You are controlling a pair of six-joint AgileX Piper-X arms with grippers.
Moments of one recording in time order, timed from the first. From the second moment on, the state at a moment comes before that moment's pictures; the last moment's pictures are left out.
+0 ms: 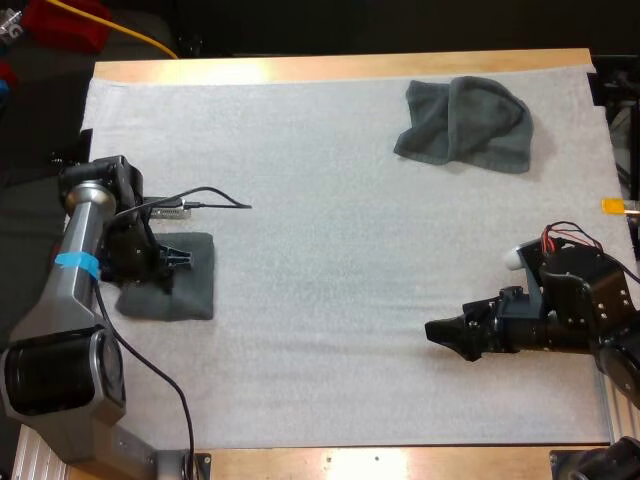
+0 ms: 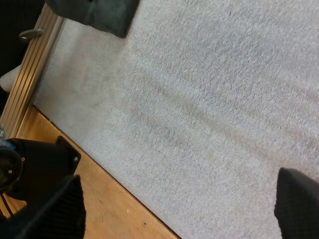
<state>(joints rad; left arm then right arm) 0.20 1.77 -1.24 1.30 -0.12 -1.61 0.51 0.84 -0.81 0.90 -0.53 -1.53</state>
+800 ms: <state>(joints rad) 0.20 1.76 -1.22 1.31 0.07 -1.63 0.51 0.84 -0.81 0.90 -0.53 -1.53</state>
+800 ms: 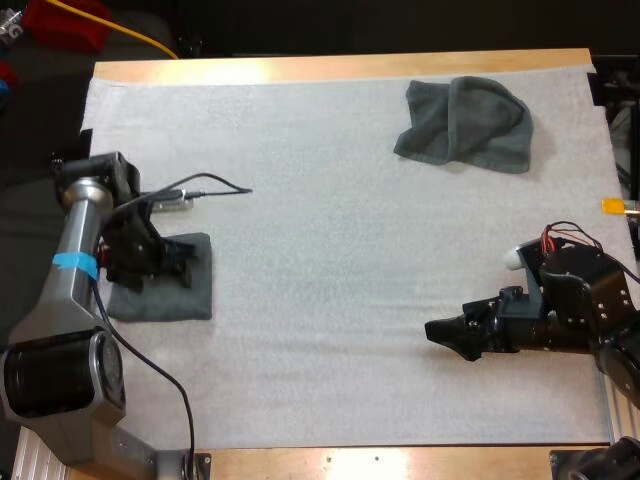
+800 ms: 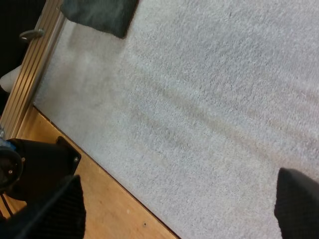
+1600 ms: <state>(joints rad) 0.19 1.38 -1.20 1.20 0.15 -1.62 0.51 0.84 -0.81 0.83 -0.47 -1.49</state>
